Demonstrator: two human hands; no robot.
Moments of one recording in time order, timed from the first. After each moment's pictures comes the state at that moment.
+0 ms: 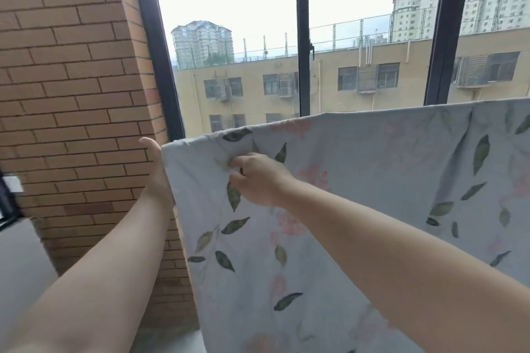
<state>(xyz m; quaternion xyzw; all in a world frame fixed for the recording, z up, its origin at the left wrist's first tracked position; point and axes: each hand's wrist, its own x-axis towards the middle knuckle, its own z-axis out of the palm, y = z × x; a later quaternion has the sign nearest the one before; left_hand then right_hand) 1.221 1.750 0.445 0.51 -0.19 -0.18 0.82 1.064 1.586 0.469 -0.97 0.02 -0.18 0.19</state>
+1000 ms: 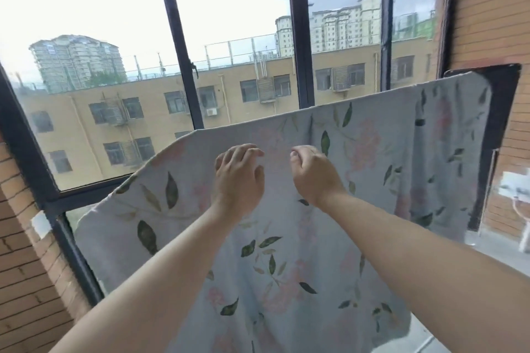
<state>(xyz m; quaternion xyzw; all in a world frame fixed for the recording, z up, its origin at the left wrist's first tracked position) 1.023 1.496 0.427 0.69 -0.54 0.36 0.33 0.879 1.389 0.430 -0.83 0.30 -0.43 0.19</state>
